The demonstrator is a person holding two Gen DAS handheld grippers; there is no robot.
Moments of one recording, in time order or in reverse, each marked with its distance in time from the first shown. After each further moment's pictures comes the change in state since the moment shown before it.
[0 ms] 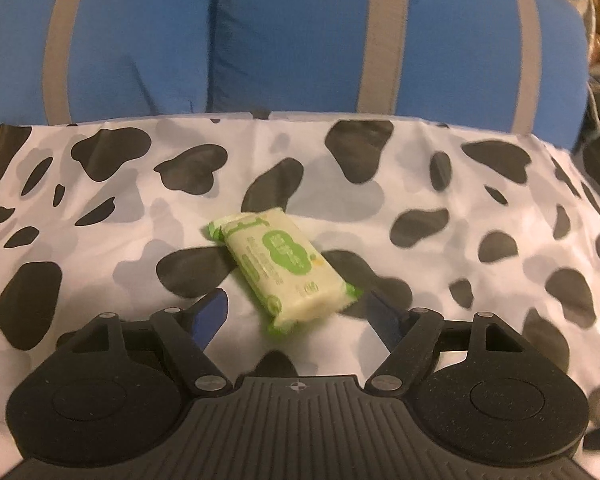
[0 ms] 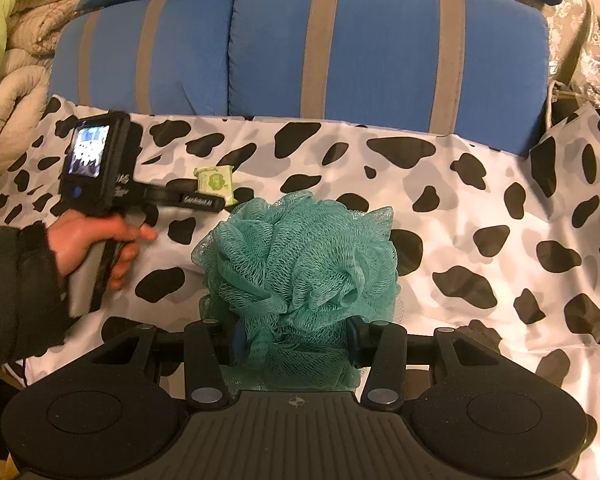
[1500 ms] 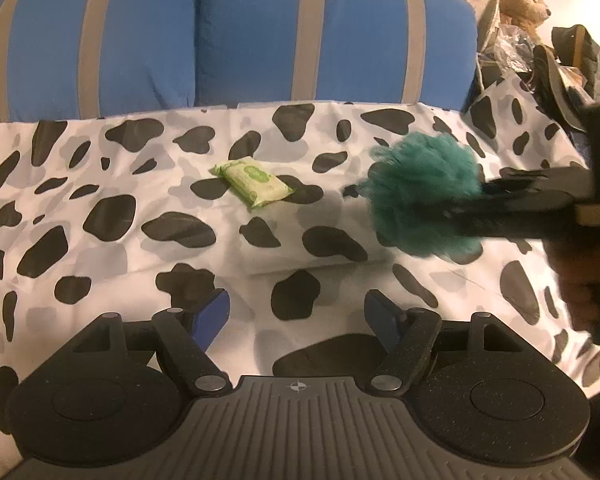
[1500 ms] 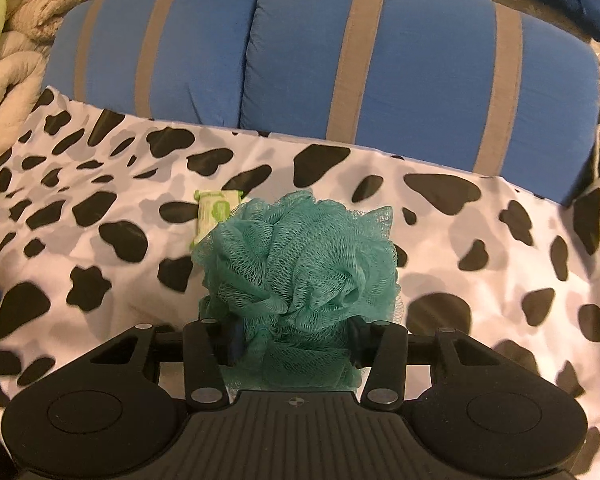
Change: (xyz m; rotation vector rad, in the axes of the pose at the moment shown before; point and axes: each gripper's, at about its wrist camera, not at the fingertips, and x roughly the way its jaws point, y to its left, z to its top) left arm -0.189 0.013 -0.056 0.100 0.075 -0.142; right arm 0.072 0.032 0.029 -0.075 -0.093 -0.037
